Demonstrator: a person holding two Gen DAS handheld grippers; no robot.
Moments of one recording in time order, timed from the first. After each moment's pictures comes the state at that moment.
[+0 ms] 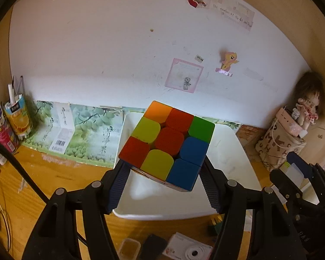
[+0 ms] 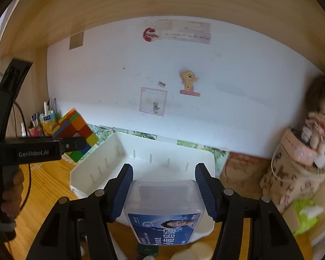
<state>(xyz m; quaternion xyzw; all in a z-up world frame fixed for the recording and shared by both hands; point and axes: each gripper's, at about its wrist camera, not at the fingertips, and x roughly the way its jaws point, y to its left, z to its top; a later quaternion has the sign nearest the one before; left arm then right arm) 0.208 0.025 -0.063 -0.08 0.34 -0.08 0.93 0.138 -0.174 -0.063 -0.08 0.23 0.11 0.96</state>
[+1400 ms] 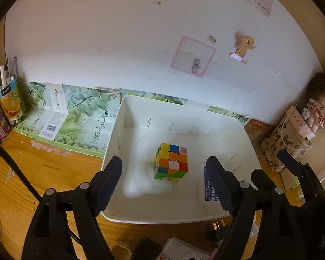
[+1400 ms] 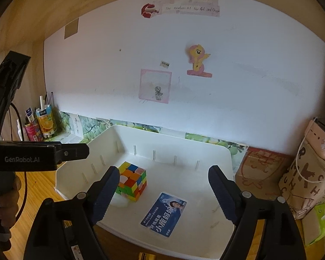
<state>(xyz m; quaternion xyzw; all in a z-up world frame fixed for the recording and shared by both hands) 0.233 0.019 -0.090 -0.11 0.39 -0.07 0.91 0.189 -0.174 -0.102 -0.06 0.24 0.13 0.96</state>
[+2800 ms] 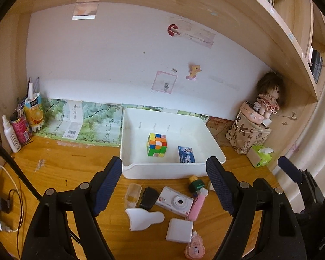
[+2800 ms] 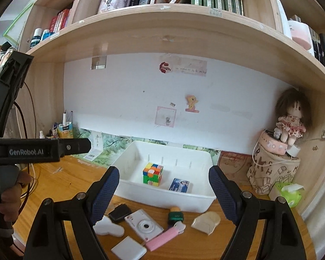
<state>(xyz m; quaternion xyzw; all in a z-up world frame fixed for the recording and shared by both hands) 0.065 0.065 -0.014 -0.09 0.32 -0.14 0.93 -0.020 -0.130 -0.031 -0.06 0.17 0.07 0.98</state>
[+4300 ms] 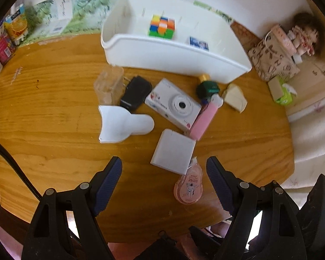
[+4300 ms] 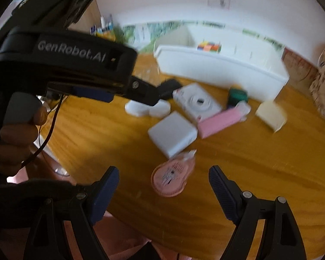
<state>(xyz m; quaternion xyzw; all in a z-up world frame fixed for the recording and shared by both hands) 0.076 0.005 -0.134 -0.09 0.61 -0.11 0.78 -0.024 -0.129 -0.163 -0.06 0.49 0.24 0.84</state>
